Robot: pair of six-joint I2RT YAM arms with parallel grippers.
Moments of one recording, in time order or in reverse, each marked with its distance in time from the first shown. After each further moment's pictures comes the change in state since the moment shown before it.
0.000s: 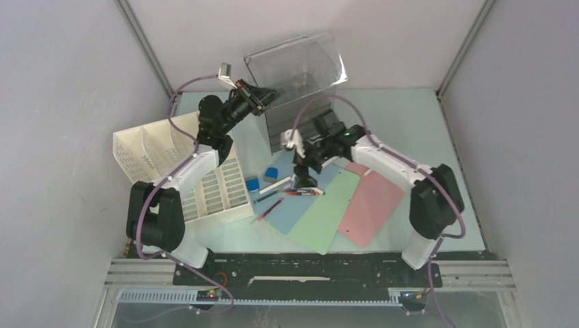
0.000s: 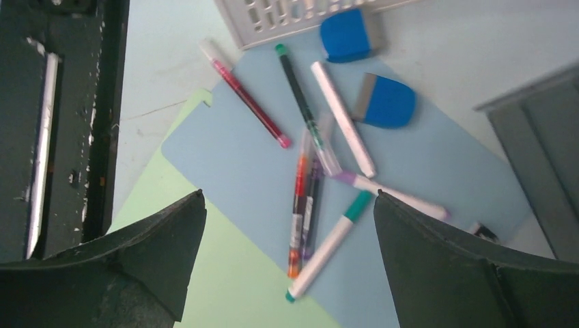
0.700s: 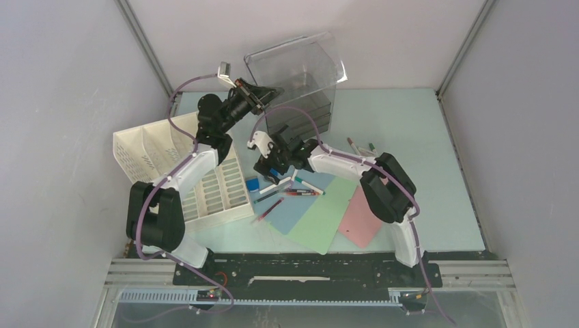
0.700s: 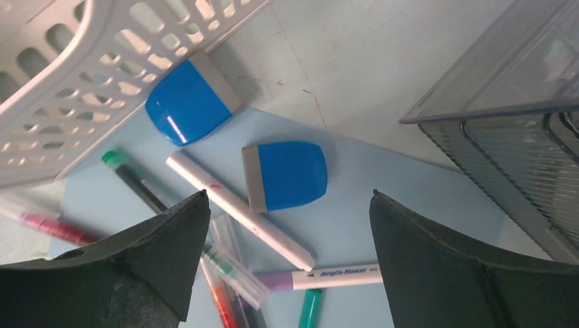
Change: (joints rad) left arm 0.006 0.000 0.012 -0.014 0.005 -0.010; right arm 0.231 0.371 0.190 0.297 0.578 0.364
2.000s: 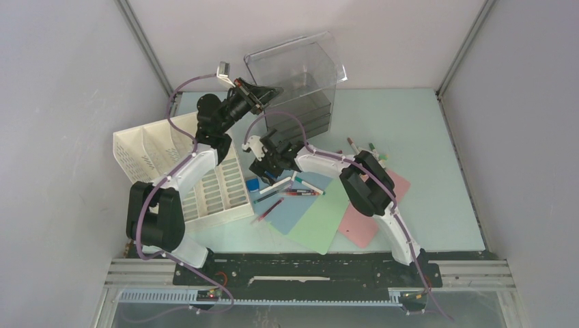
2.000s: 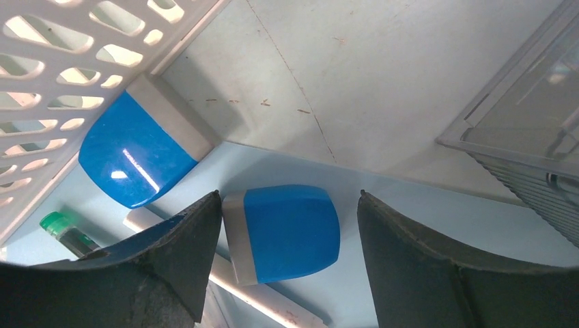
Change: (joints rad) left arm 0.006 0.000 0.000 0.008 0.007 -0.011; right arm 0.016 0.219 0.171 -0.045 0.069 0.086
